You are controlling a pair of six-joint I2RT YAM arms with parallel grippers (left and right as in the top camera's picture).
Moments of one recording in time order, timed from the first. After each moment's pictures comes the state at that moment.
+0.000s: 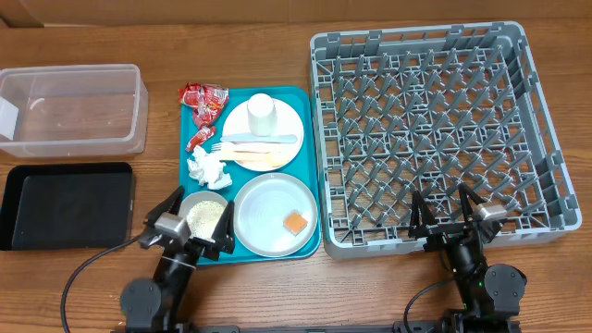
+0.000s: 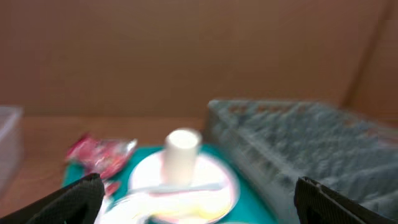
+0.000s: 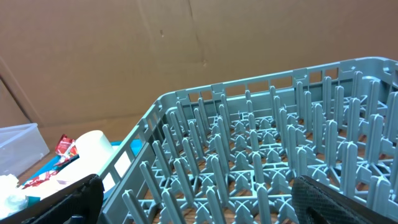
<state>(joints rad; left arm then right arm) 0.00 0.02 0.01 0.11 0.36 -0.23 -0.05 0.01 0.02 -0.01 -0.28 0.23</state>
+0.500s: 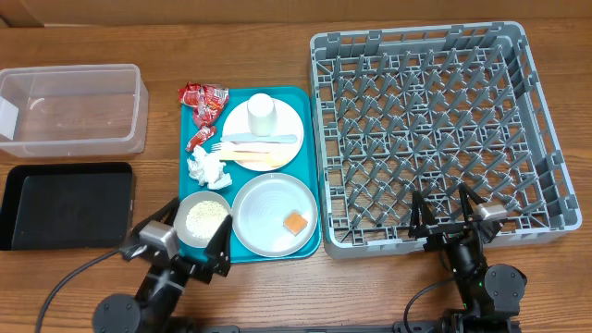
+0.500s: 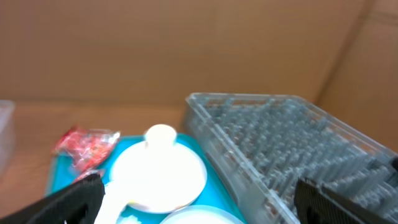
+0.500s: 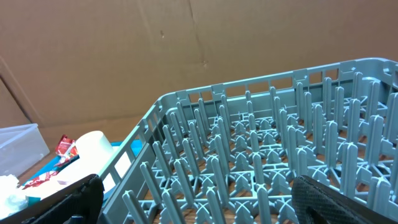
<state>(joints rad) 0.00 0.02 0.40 -0.44 0.37 -0.22 -0.05 0.01 0.02 -0.01 -0.28 0.23</state>
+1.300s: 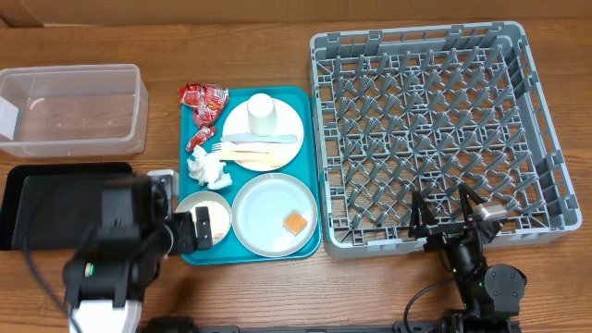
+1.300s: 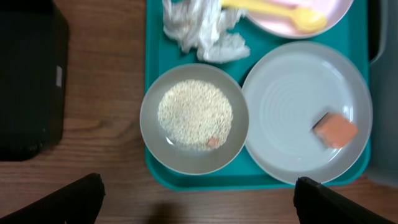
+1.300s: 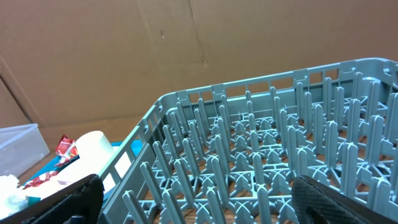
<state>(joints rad) 0.00 0.89 0.91 -1.12 0.07 -0.11 -0.05 0.01 0.02 -0.01 -0.28 0.23</state>
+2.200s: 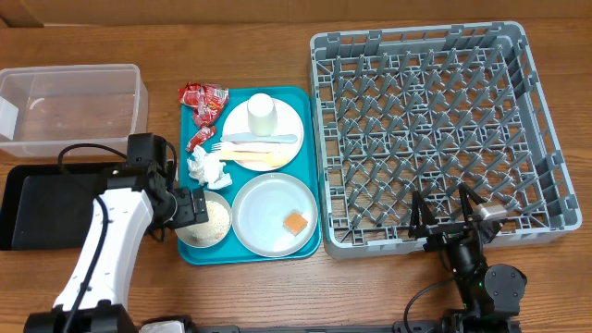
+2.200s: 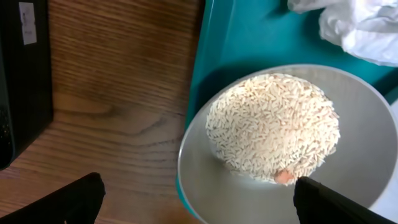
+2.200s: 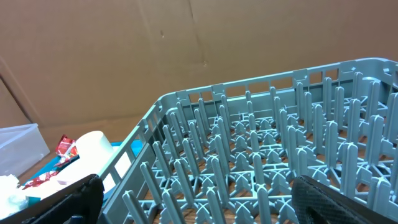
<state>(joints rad) 0.08 1.41 0.91 -0.99 -0.04 -0.18 -0.05 0.01 0.02 -0.01 -0.28 0.23</state>
